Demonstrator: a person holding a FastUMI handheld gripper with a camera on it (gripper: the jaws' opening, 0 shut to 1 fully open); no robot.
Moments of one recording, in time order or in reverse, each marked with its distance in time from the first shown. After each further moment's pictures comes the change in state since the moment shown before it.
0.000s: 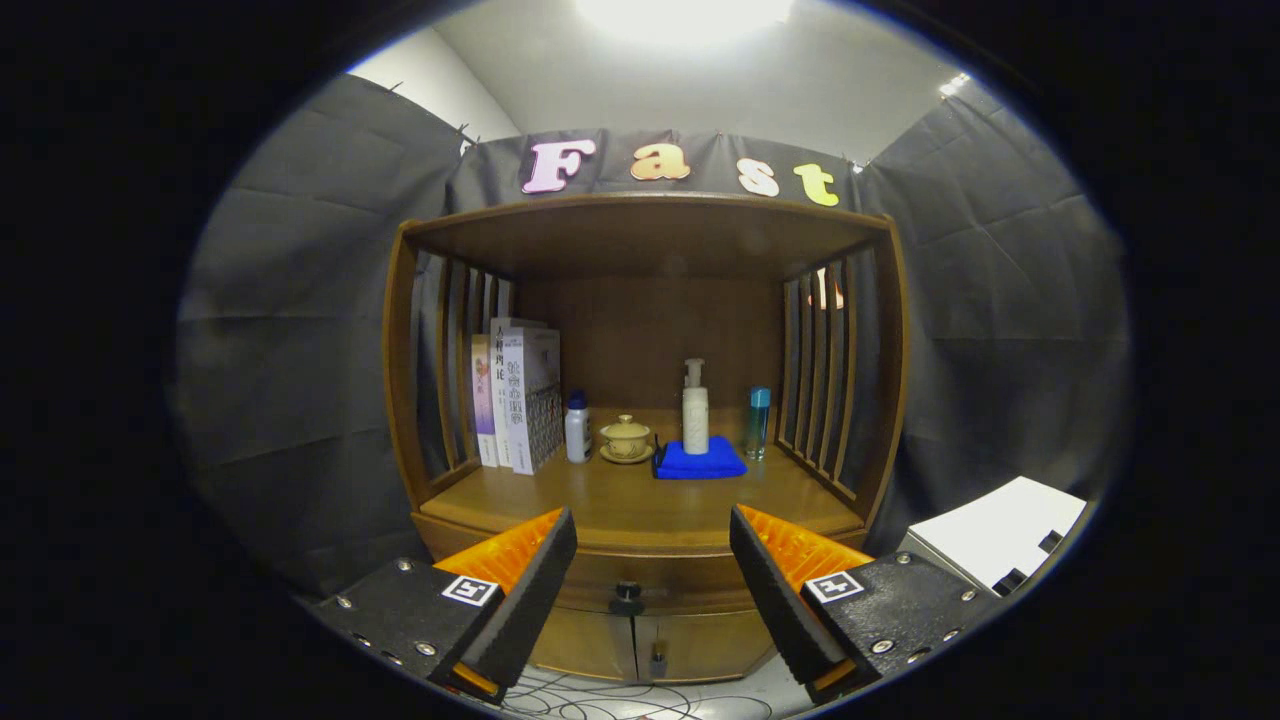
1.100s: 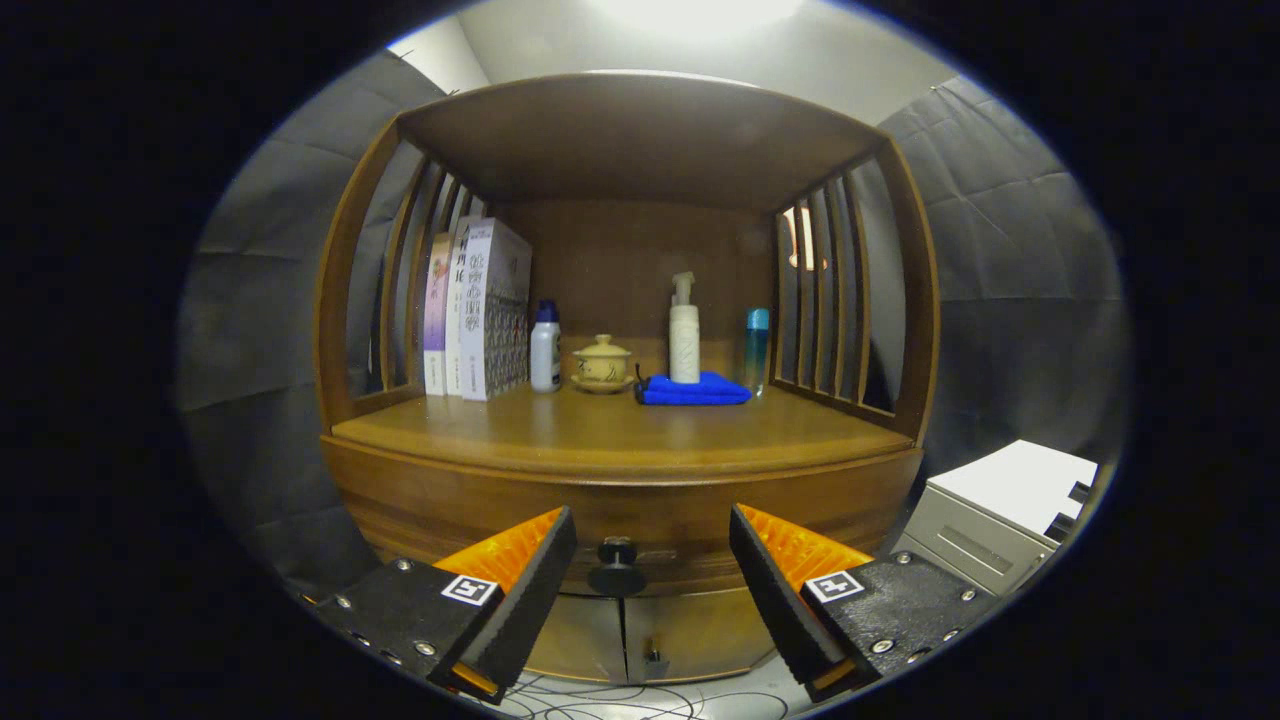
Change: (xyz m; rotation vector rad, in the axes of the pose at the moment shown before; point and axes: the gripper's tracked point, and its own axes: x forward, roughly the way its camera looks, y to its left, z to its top) arm 0.071 0.019 -0.137 -0.034 0.047 -0.085
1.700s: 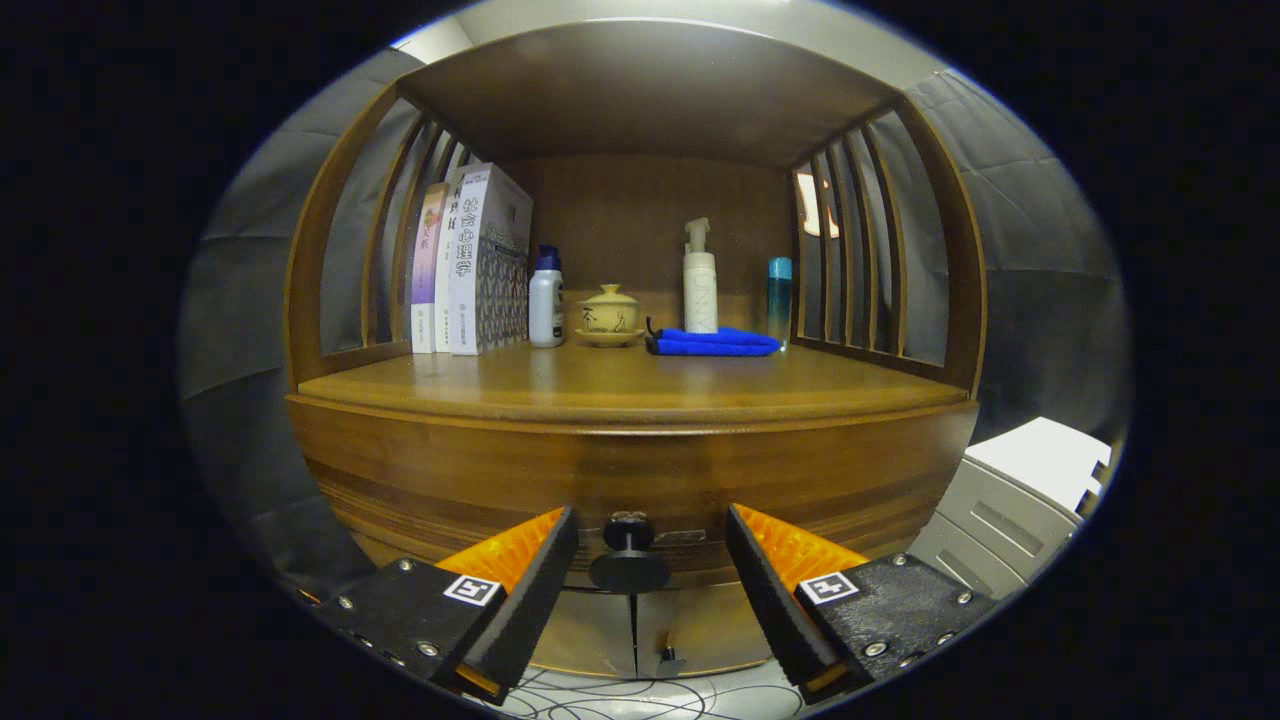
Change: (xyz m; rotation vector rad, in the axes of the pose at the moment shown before) arm 0.044 -0.001 -0.047 0.028 0.070 0.003
